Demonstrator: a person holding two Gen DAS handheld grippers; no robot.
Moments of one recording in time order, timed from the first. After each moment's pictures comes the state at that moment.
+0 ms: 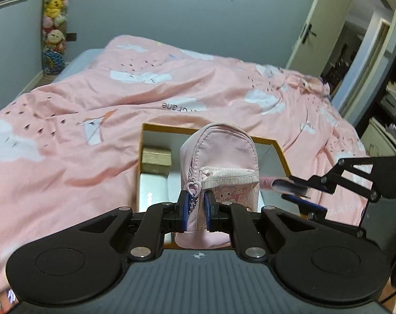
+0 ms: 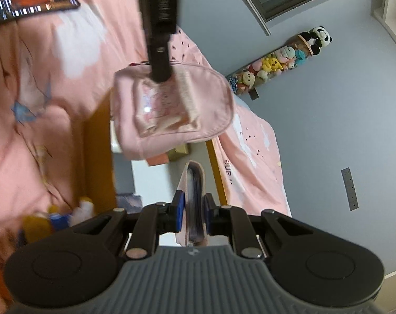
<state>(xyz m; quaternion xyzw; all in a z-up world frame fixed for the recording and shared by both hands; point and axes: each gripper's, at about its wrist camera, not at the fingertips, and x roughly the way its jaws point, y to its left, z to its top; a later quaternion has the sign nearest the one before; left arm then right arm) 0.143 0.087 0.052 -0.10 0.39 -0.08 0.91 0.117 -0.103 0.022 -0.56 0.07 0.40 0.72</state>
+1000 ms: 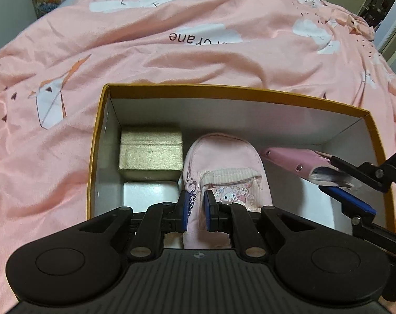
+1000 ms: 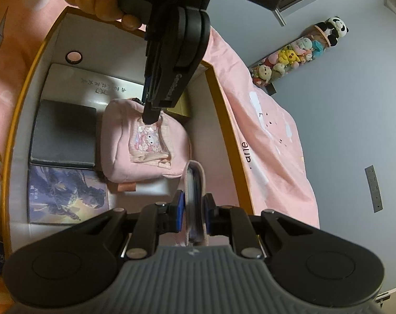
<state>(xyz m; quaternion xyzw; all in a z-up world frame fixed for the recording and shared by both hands) 0.298 0.063 -0.062 -0.04 0.54 -0.04 0.84 0.227 -0.087 -0.049 -0.55 0.08 0.44 0.70</state>
